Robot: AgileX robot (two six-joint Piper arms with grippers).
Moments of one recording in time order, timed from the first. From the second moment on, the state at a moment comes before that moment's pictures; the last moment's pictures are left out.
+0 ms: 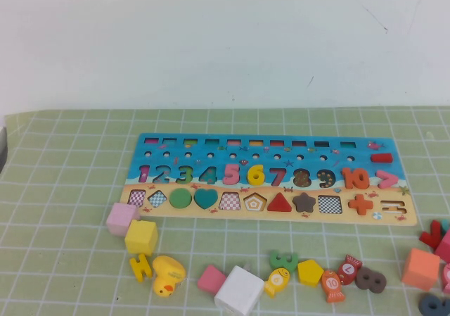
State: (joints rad) right arm -0.08 0.00 0.02 0.01 0.42 0.10; left arm -0.57 1.40 -2.20 0.34 1.31 -0.07
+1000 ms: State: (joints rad) right arm -0.08 0.00 0.02 0.01 0.42 0.10; left arm -0.57 0.65 -0.59 0.34 0.37 -0.17
